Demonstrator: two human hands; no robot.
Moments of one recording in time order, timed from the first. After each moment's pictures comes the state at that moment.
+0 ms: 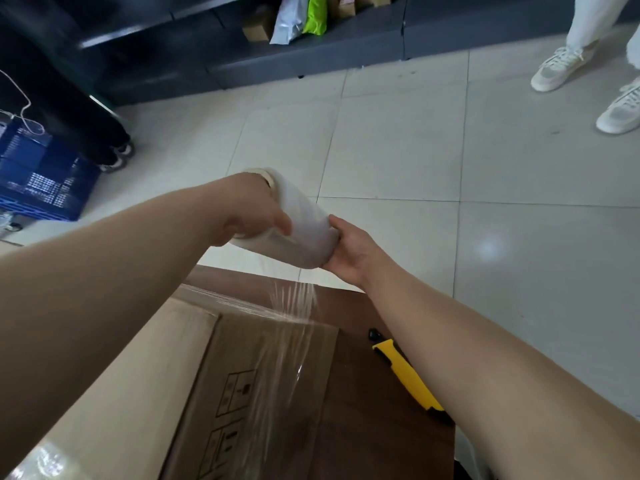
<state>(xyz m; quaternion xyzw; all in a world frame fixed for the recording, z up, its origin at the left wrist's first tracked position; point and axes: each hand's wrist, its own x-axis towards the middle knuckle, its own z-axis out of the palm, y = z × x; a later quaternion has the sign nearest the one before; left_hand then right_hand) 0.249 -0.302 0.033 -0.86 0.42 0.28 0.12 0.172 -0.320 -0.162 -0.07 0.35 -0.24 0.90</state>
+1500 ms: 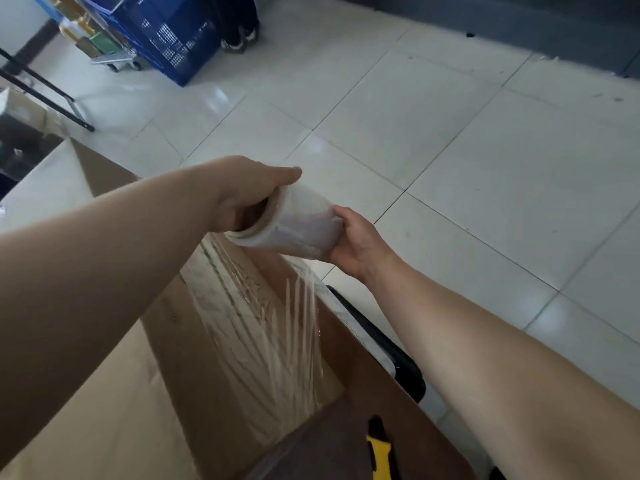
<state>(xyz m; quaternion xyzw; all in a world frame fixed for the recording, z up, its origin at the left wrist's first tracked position) 0.381 -0.335 0.030 -0.87 -0.01 0.43 -0.24 0.317 -0.395 -0.164 -0.15 0.31 0.01 0.94</state>
